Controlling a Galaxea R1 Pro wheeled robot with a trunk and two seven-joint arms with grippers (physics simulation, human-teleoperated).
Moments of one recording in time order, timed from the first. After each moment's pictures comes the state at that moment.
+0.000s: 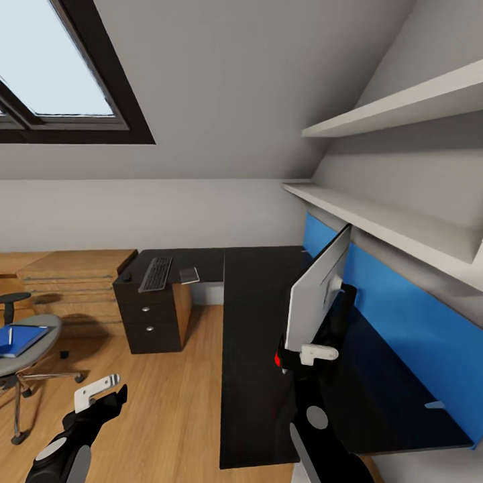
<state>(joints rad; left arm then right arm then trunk) -0.05 -0.01 0.24 -1.52 0.22 0.46 0.20 -0.26 0.13 0.25 -1.22 0.00 -0.07 -0.43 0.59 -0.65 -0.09</state>
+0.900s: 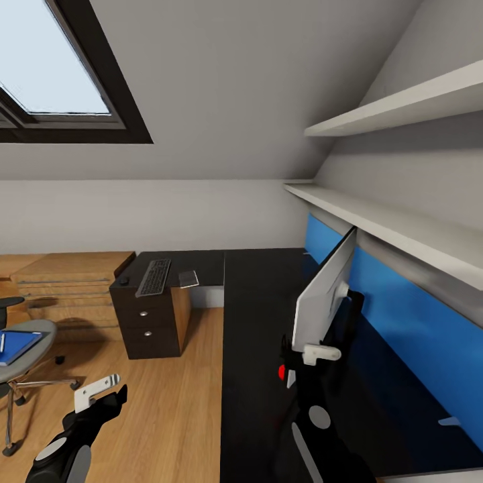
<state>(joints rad) -0.05 -0.01 0.24 -1.52 0.22 0.46 0.20 -0.26 0.12 0.25 -1.22 0.00 -0.07 -0.44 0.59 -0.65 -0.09</state>
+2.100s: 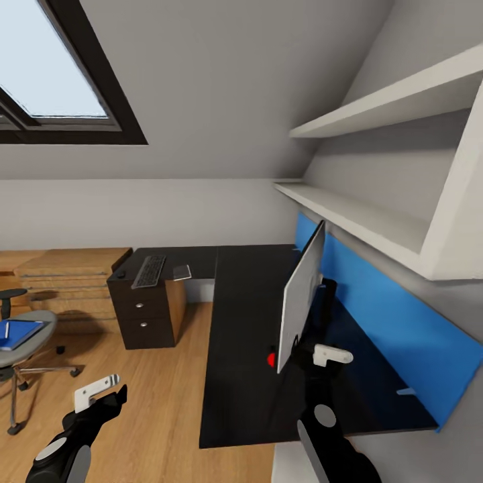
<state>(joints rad) -0.05 -0.01 0.24 -1.52 0.21 0.46 0.20 -0.26 0.11 0.21 -1.22 0.00 -0.07 -0.51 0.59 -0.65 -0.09</state>
